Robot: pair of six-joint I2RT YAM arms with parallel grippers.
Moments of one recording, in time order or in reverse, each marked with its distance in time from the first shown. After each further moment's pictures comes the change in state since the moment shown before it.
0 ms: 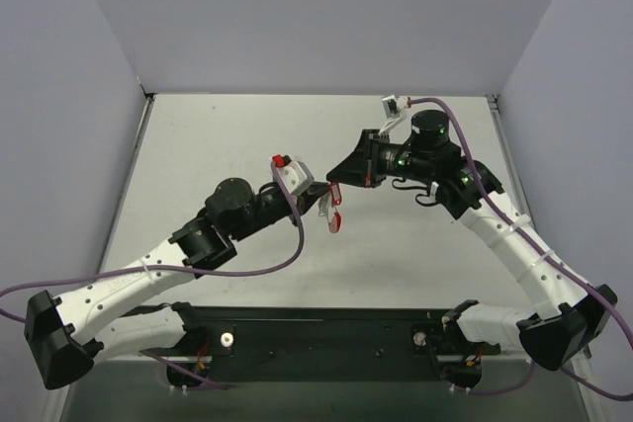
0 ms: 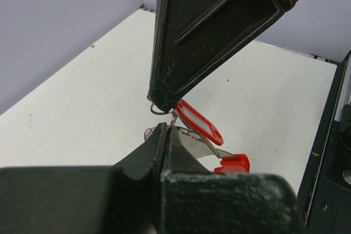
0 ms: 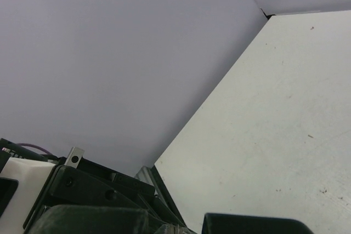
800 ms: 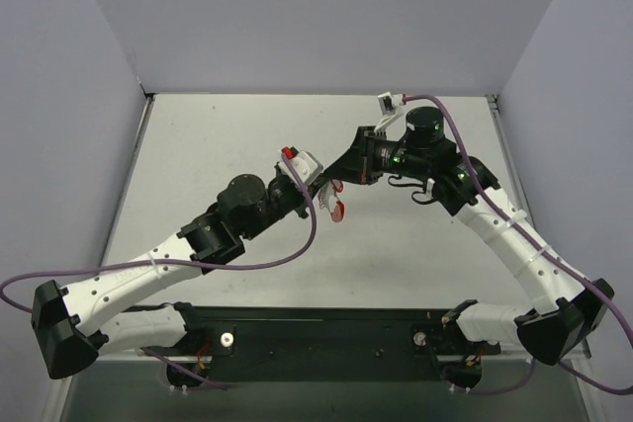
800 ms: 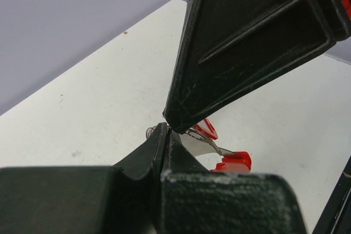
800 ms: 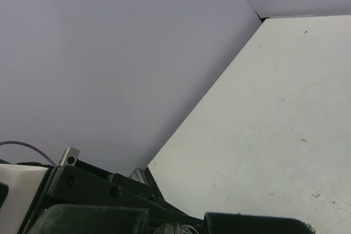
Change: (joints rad) left arm -0.047 0.062 0.076 -0.043 -0.219 0.009; right arm 0.016 0.030 0.047 -0.017 0.039 -0.013
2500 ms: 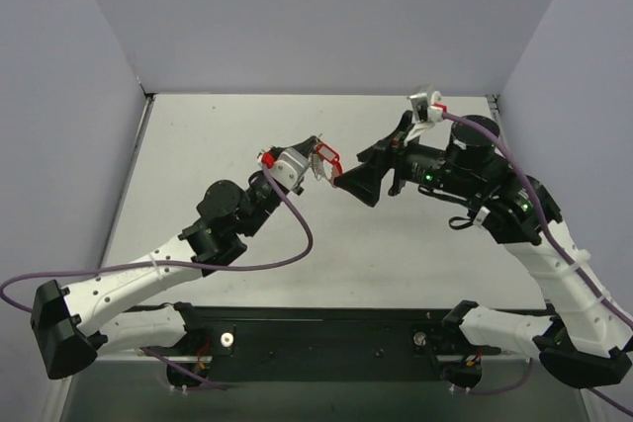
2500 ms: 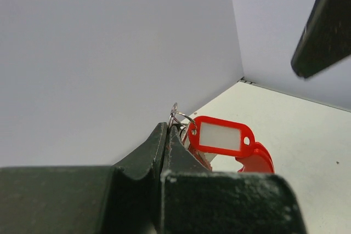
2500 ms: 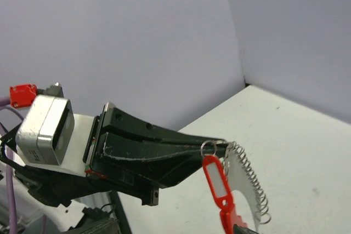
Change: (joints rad) left arm -0.012 -0.003 -0.031 0.401 -0.151 0.288; right arm 0.129 -0.143 0.208 -0.221 0.230 -0.306
